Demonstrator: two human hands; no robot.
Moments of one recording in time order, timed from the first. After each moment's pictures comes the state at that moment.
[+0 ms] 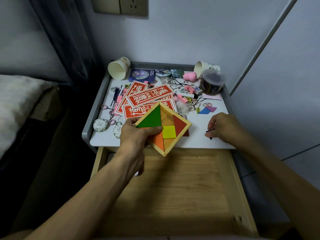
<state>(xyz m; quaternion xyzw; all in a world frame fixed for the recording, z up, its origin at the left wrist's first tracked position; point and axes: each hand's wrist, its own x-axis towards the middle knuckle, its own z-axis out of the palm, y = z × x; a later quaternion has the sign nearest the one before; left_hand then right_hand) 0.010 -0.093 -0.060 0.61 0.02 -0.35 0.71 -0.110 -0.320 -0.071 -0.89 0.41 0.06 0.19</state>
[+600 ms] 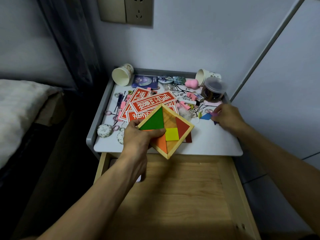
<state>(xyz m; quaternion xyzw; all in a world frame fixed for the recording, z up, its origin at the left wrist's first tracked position) 0.019 -0.094 -0.057 0.60 0.01 -0.34 0.73 -0.082 -0.366 -0.072 -0.86 0.46 -0.07 0.23</state>
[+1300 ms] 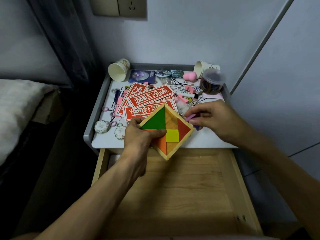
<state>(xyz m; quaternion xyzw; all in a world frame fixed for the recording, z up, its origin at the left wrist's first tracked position) 0.006 -0.095 -0.061 0.65 -0.02 -0.33 0.69 -0.109 -0.266 -0.013 -0.88 0.19 -0.08 0.42</state>
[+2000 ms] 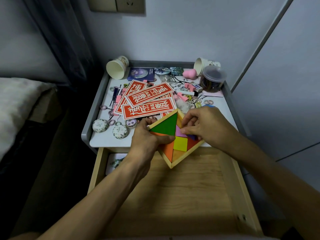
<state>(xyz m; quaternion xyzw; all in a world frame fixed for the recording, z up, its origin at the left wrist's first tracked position) -0.004 -0.102 -0.068 0.67 -0.08 -0.37 0.64 -0.098 -0.253 -0.036 -0.90 0.25 -0.05 0.35</state>
